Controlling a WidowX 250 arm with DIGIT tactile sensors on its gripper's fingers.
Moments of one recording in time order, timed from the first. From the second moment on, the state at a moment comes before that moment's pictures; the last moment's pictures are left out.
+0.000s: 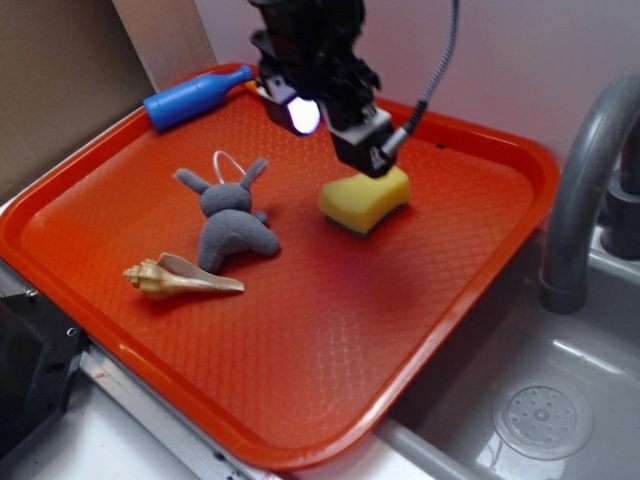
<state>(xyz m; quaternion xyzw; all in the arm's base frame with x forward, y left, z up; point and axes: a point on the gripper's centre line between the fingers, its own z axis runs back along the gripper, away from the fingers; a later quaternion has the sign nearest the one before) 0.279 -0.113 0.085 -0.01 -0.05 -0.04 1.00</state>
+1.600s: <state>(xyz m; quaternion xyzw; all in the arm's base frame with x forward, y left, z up) 0.267 -0.112 0.055 0.06 0.00 -0.06 1.00</state>
